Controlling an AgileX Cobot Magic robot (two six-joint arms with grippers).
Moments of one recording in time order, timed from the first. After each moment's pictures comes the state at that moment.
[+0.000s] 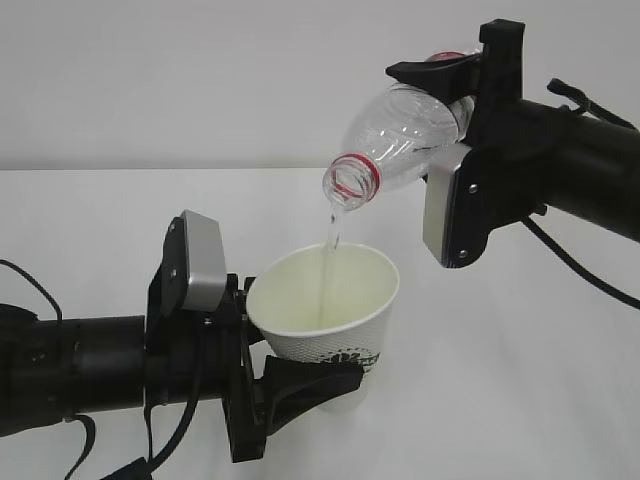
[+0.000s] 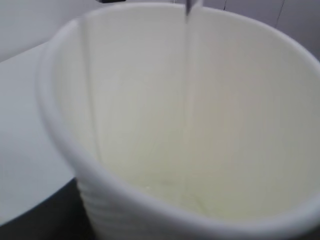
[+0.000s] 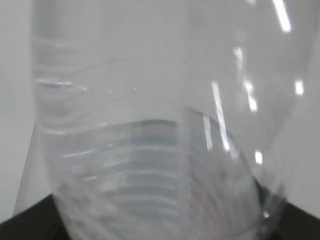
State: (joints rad) left arm -0.59 1.87 -0.55 0.81 -1.14 -0.34; right arm 0.35 1.54 -0.71 -0.51 -0.75 -1.23
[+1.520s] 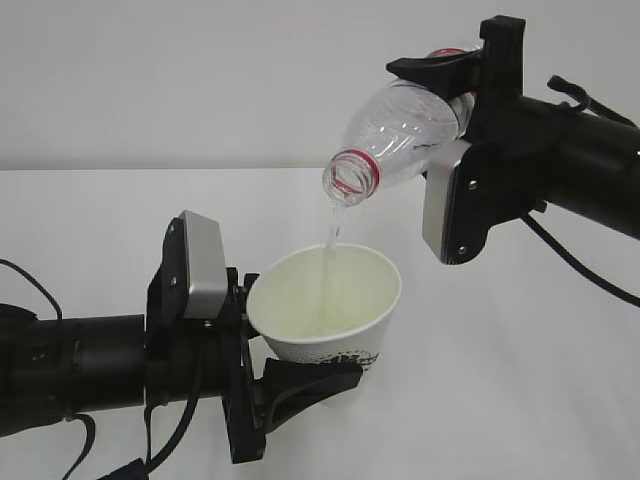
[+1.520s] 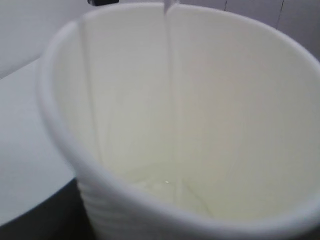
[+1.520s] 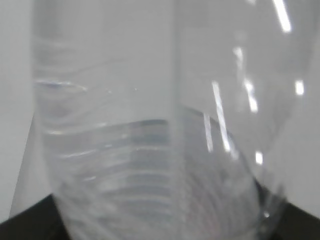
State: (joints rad) left arm -0.59 1.87 -0.55 0.80 -1.14 -0.26; right arm 0.35 1.54 -0.71 -0.51 -0.75 -1.23
